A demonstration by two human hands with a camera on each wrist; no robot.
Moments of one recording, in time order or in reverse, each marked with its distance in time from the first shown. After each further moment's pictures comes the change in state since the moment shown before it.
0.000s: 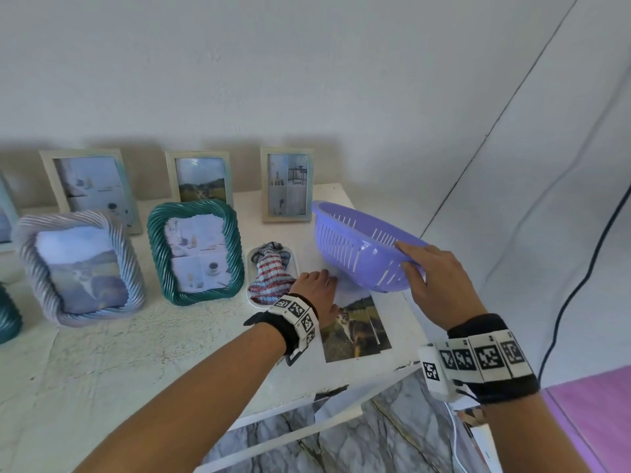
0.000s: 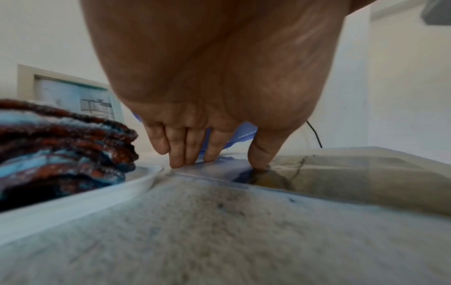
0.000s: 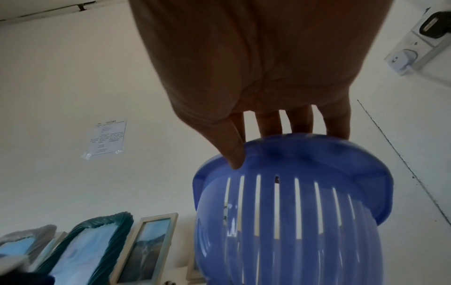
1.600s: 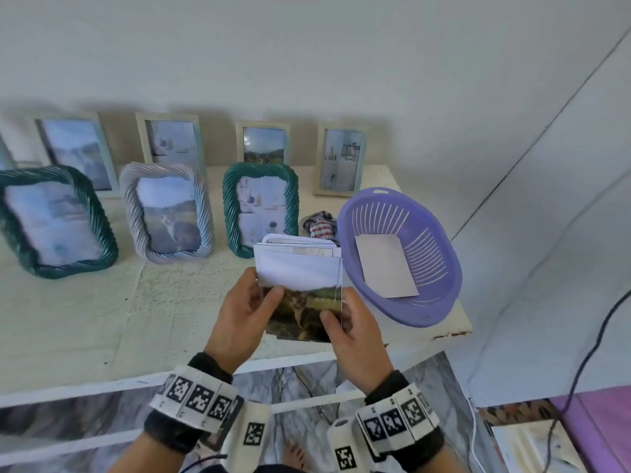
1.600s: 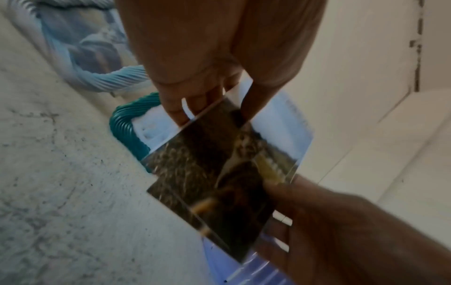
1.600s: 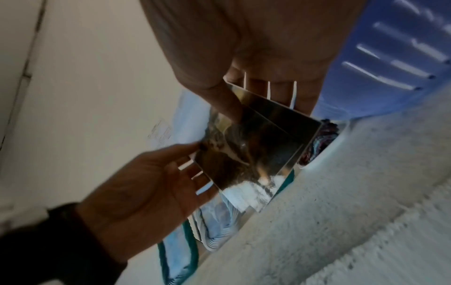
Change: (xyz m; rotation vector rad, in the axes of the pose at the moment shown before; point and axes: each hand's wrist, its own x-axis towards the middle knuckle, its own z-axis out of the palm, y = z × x) left_hand -0.238 -0.036 -0.014 -1.413 0.662 -0.346; right_hand -0.113 -0.135 0.120 0.942 -0.212 0.000
